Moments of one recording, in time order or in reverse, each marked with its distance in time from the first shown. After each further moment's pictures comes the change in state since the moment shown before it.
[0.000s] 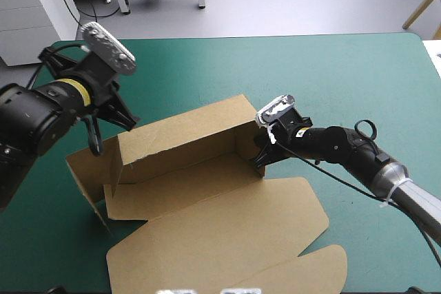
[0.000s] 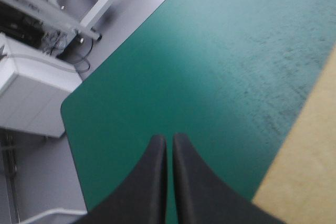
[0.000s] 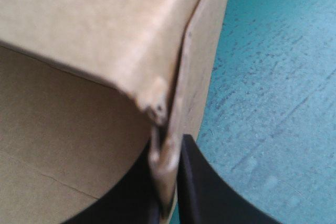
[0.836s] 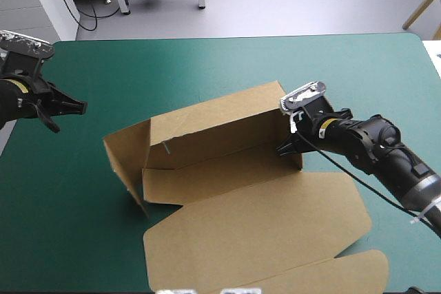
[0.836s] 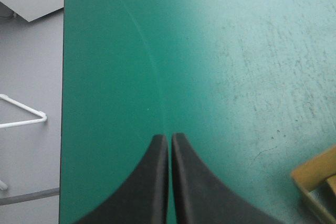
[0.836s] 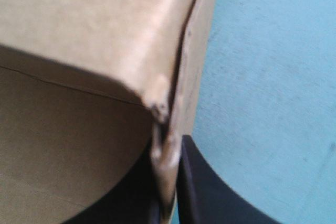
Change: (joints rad) left arm 0.572 -0.020 0.091 -0.335 -0.028 0.001; right arm 0.000 -0.147 -0.125 -0.631 0.236 0.627
